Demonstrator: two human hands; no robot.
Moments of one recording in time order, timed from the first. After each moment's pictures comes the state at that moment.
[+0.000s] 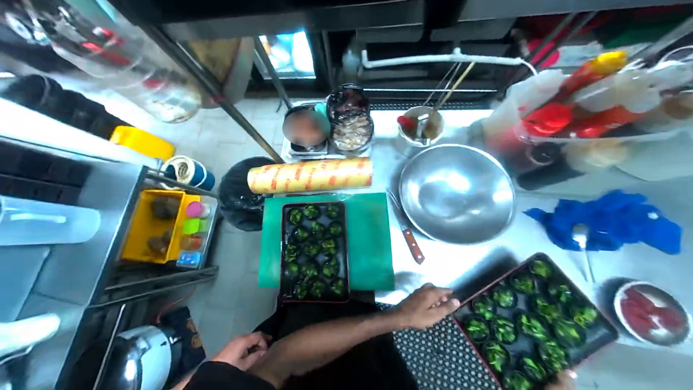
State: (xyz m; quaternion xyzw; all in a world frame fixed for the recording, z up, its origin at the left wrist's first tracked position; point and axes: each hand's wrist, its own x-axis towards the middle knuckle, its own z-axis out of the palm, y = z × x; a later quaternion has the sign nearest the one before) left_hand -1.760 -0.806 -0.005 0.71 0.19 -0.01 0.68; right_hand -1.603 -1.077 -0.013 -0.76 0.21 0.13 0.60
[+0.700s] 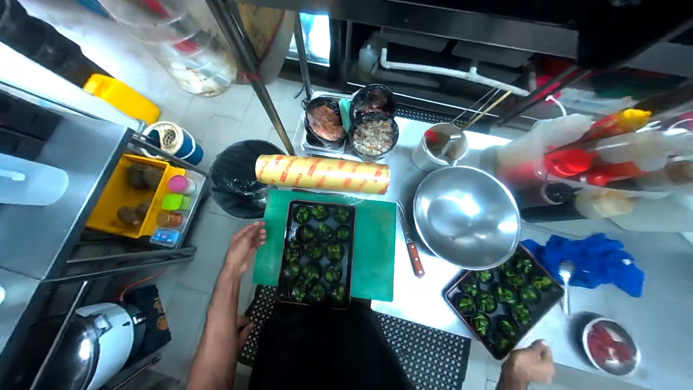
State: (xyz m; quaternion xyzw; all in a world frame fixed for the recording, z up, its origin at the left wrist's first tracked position) left_hand -2.102 -0.533 0.009 0.30 0.64 0.31 0.64; right_hand -1.539 -0.988 -0.026 -0.96 0.07 -0.01 0.28
